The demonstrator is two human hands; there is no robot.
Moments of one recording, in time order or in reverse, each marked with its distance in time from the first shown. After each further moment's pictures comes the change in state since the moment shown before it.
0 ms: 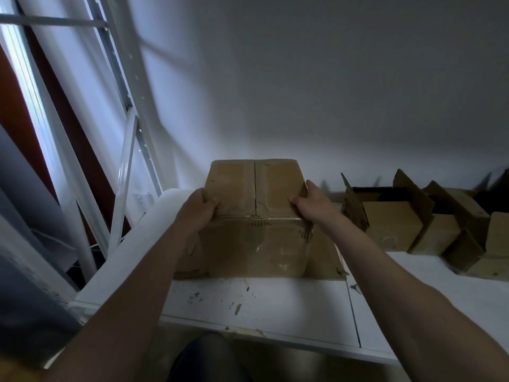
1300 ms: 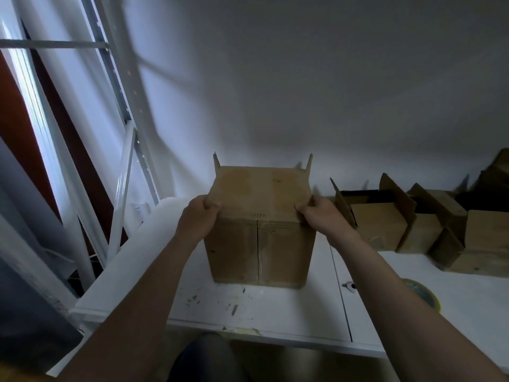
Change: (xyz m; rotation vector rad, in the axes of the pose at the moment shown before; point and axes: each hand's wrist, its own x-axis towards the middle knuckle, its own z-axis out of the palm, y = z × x) left_hand -0.036 0.024 0.003 -0.009 0.087 0.050; right_hand -0.044 0.013 -0.020 0.181 0.066 0.063
